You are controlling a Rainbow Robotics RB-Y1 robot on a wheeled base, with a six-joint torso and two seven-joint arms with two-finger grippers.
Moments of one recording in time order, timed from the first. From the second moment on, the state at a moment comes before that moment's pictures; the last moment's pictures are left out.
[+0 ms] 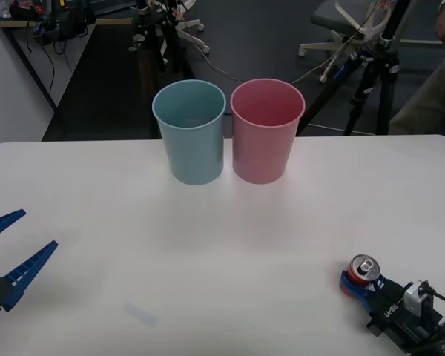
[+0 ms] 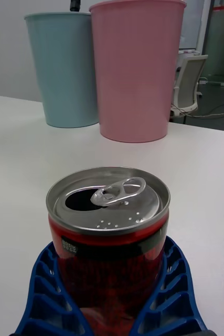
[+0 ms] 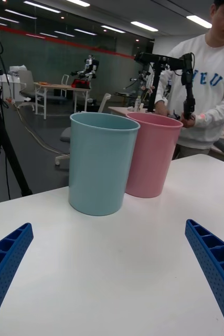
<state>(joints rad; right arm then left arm) 0.22 -0.30 -0.21 -1.17 0.91 -1.10 0.67 0.35 0.40 0.52 -1.66 -0.96 -1.22 0.00</state>
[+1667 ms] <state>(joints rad) 0.22 -0.38 0.20 -2.15 1.34 -0.46 -0.16 0.35 0.40 0.52 -1.66 -0.96 -1.22 0.00</state>
